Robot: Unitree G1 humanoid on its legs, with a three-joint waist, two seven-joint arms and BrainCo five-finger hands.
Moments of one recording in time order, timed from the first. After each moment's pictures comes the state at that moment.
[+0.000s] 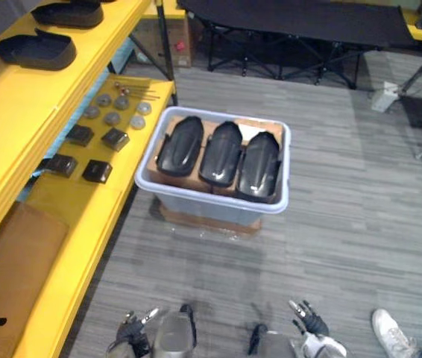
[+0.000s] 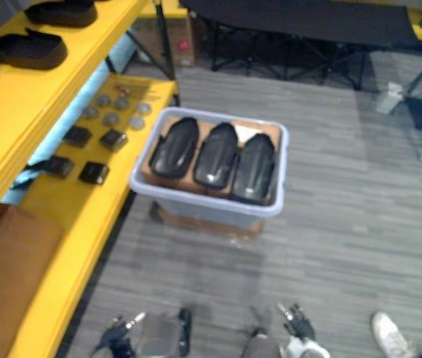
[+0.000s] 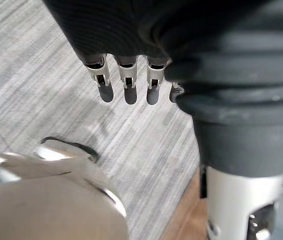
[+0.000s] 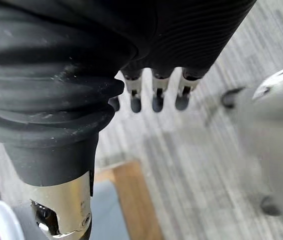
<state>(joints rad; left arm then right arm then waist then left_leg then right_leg) 0.11 0.07 0.25 0.85 -0.15 0.02 0.06 0.11 -0.04 -0.29 0.94 0.32 -0.10 0.15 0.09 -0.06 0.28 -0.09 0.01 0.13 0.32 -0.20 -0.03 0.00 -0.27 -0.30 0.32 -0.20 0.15</state>
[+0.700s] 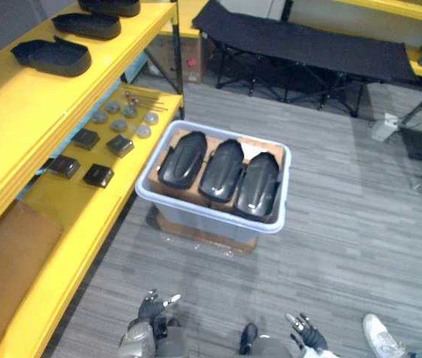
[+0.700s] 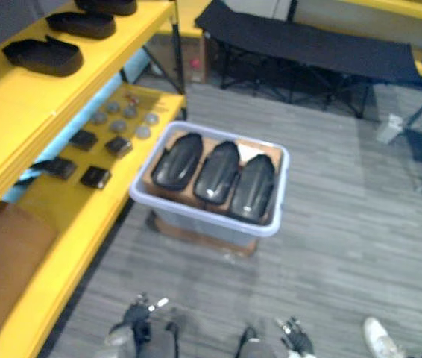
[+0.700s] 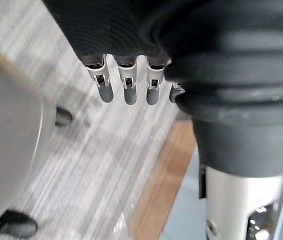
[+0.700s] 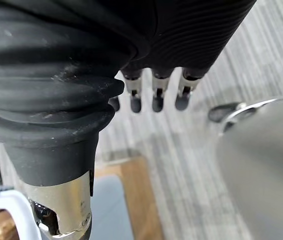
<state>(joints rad) 0.03 0.03 0.09 0.85 -0.15 0.00 0.11 0.12 -0.07 -0.25 1.00 0.36 -0.15 0.18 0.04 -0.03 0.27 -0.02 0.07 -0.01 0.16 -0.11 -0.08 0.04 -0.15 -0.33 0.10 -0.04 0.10</state>
